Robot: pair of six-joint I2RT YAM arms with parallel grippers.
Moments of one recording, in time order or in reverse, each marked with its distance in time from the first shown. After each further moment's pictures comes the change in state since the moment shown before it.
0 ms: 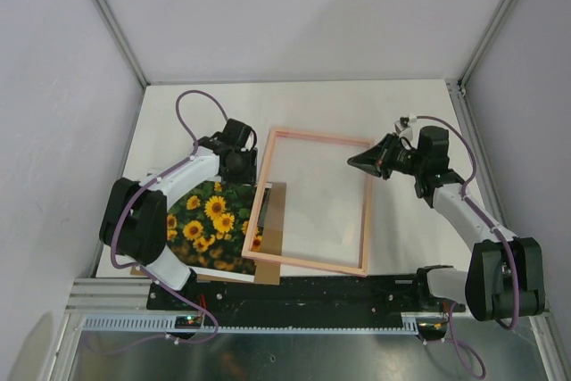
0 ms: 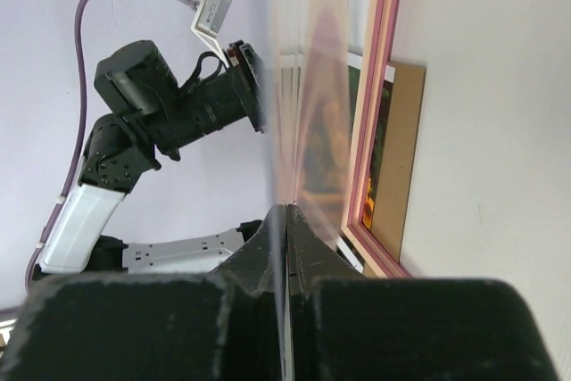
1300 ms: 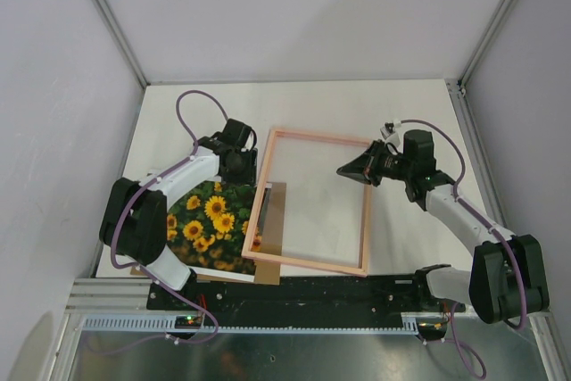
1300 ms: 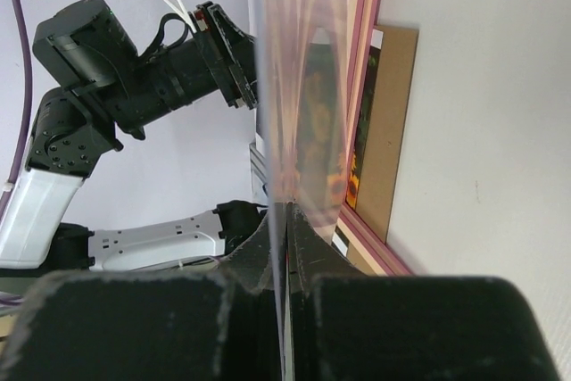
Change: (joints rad) left arm 0.000 0.000 0.000 -0.003 0.008 0.008; right arm 0.106 -0.004 -0.003 -0.063 0.076 -0.048
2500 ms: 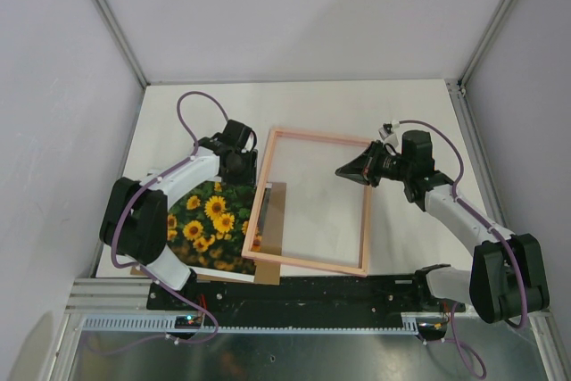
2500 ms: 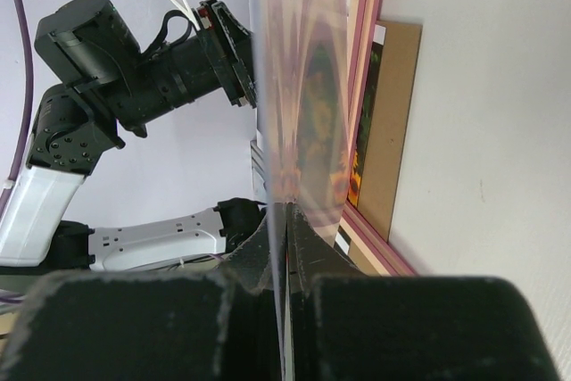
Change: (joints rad) left arm 0.001 0.003 -0.008 0.000 0.008 0.007; right arm 0.013 0.003 -0.005 0.008 0.003 0.010
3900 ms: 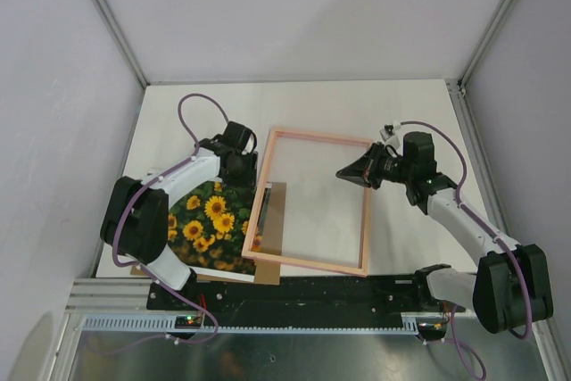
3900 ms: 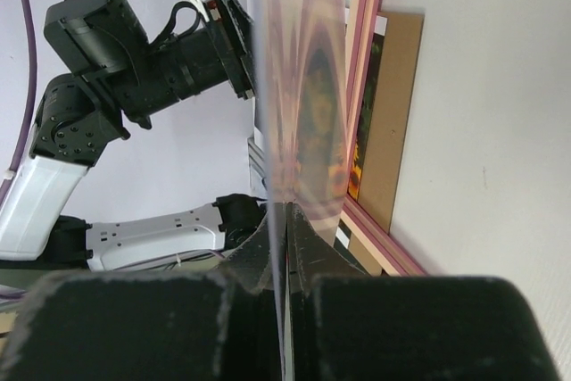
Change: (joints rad) left arm 0.000 0.006 -0.012 0.007 0.011 0.000; right arm 0.007 -0.055 0.000 -0.060 0.016 -0.010
